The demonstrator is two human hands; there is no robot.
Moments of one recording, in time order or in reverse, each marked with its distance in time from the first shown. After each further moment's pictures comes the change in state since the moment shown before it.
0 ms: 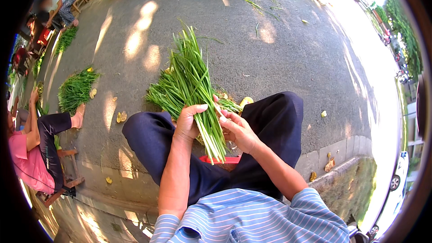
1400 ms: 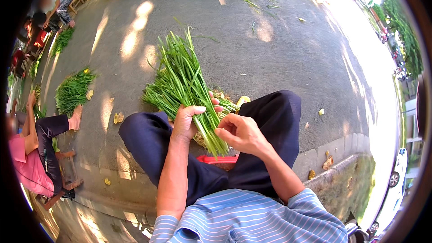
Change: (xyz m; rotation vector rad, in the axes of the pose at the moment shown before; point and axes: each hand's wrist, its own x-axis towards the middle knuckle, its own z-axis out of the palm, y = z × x) left_hand -0.001 -0.001 0.021 0.114 0.112 0.098; right_hand -0.031 -0.049 0.016 -1.017 0.103 -0.316
